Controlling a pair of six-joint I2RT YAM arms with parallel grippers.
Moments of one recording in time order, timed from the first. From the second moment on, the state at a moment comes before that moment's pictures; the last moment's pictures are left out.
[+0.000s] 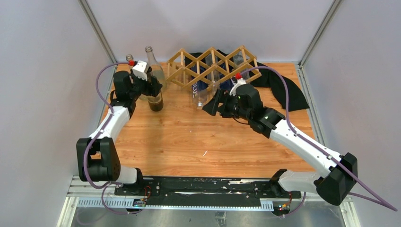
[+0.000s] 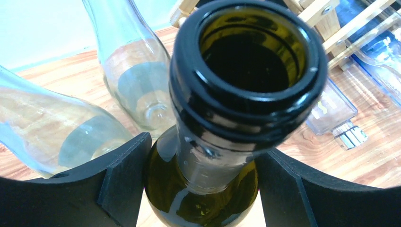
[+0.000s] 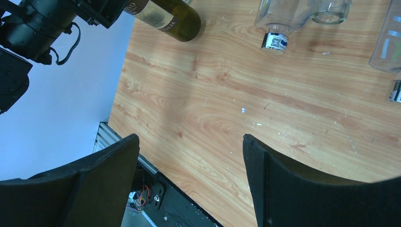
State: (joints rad) left arm 0.04 1.38 0.93 0.17 0.48 0.11; right arm 0.74 1.19 1.07 -0.28 -0.07 0.72
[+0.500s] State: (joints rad) left arm 0.07 1.43 0.92 0.19 0.47 0.12; right arm 0.72 1.19 1.07 -0.28 -0.10 0.72
